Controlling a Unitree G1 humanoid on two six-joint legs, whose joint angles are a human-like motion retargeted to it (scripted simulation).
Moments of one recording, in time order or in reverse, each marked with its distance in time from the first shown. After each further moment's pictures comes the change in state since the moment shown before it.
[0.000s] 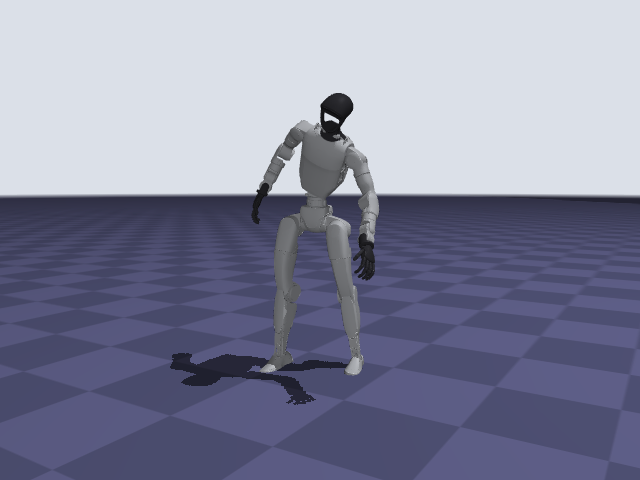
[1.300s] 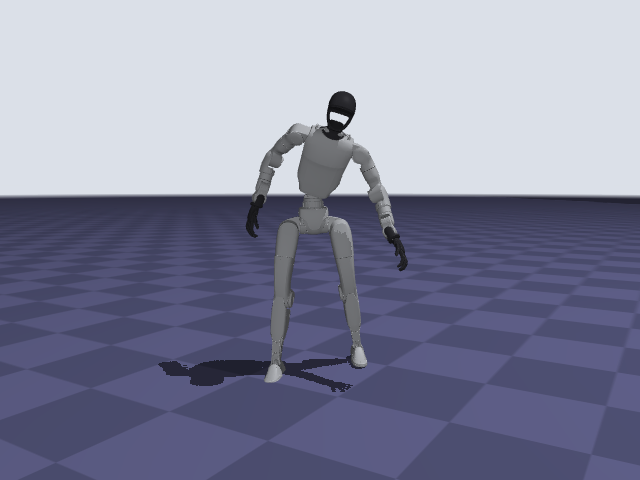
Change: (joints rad) left arm 0.074 -0.103 -0.008 0.052 -0.077 -0.006 0.007; right arm 0.008 0.026 -0.009 0.057 -0.025 0.004 -0.087; waist -0.054 0.105 0.074; left_leg 0.022 -0.033 -0.217 0.187 -0.094 0.039; right_leg 0.061 -0.112 -0.018 0.037 -0.084 0.000
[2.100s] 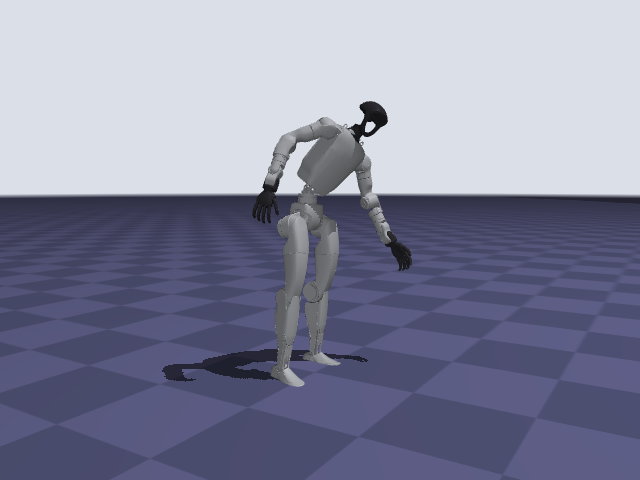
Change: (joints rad) left arm -0.141 0.013 -0.011 0.141 -0.055 -0.010 0.014; right arm 0.045 -0.015 0.051 0.018 -0.022 -0.003 0.077; waist 0.012 -0.121 0.007; left_leg -0.039 -0.080 0.118 -0.187 0.065 -0.002; right_leg 0.018 0.076 0.012 0.063 -0.062 -0.024
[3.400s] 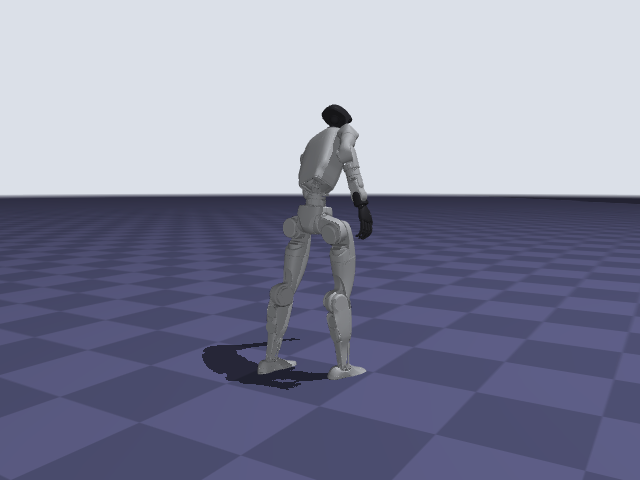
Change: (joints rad) left arm -0.233 -0.075 -0.123 -0.029 0.103 -0.017 0.007; right arm -0.066 0.029 -0.041 -0.016 0.162 -0.005 -0.009; waist -0.064 0.082 0.014; left_leg 0.081 -0.025 -0.148 0.037 -0.075 -0.030; right_leg -0.088 0.063 0.048 -0.113 0.131 0.024
